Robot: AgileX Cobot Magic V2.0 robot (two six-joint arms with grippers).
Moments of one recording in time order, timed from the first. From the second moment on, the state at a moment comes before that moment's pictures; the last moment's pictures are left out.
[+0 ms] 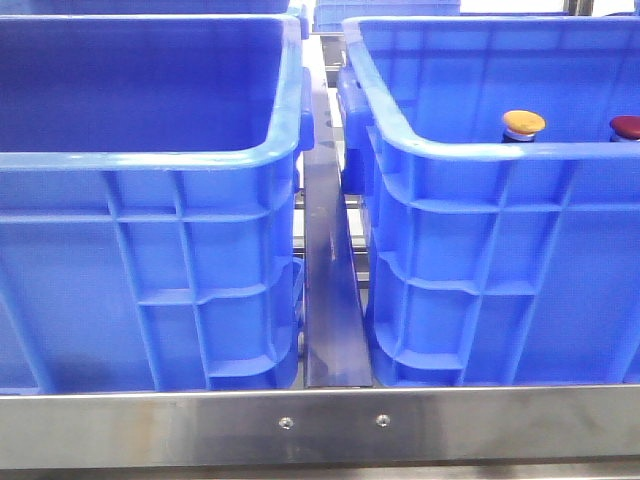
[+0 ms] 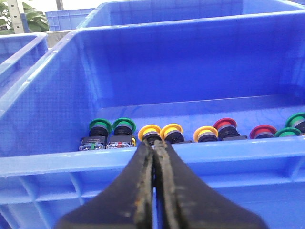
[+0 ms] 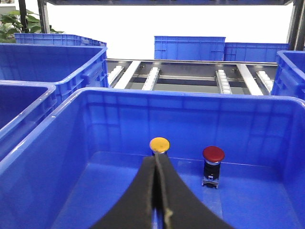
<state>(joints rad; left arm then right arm) 0.00 0.00 0.00 0.00 0.09 0.02 -0.12 0.15 -0.29 1.00 0.28 -0.95</state>
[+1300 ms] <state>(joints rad) 0.00 0.00 0.00 0.00 0.09 0.01 -0.03 0.08 0.01 -0.12 -0.10 0.13</state>
